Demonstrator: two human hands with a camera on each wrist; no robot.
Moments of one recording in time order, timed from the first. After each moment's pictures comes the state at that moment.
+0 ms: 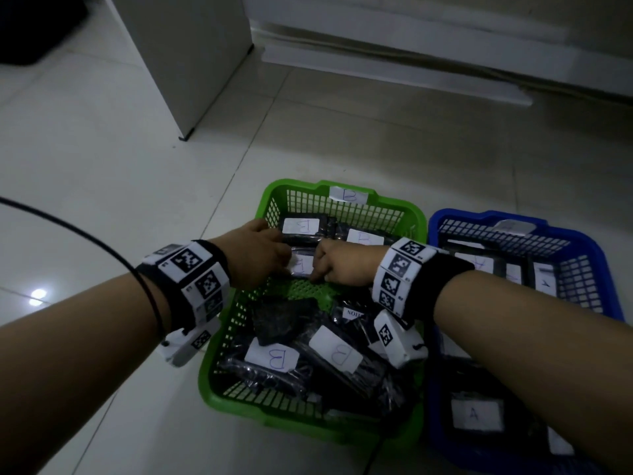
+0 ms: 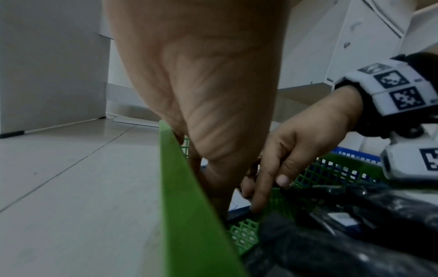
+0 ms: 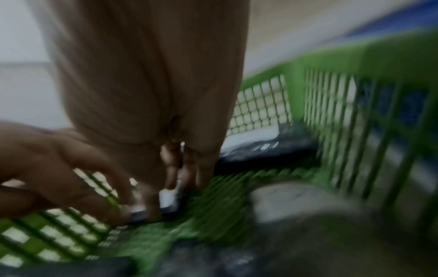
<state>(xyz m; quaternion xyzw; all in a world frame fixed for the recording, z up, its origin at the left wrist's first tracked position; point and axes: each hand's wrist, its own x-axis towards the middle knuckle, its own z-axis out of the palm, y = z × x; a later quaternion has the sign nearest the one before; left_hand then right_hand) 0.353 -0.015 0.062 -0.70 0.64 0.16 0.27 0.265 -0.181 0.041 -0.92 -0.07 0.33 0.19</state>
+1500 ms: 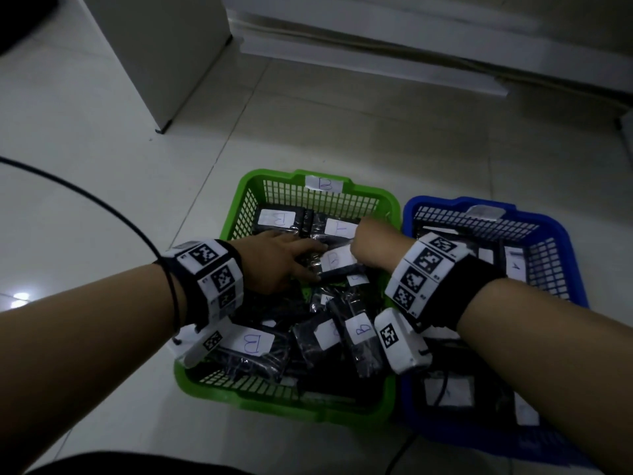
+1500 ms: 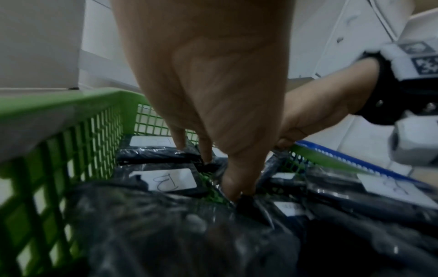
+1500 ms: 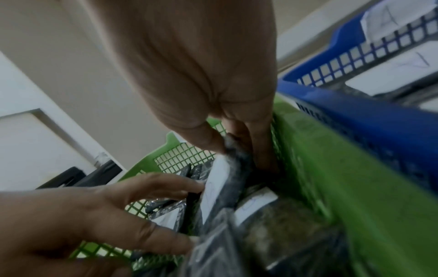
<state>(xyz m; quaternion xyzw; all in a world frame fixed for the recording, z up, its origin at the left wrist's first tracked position) 0.321 -0.049 0.046 -0.68 0.68 0.23 0.16 0.224 -0.211 0.069 -0.90 0.28 0.28 0.19</state>
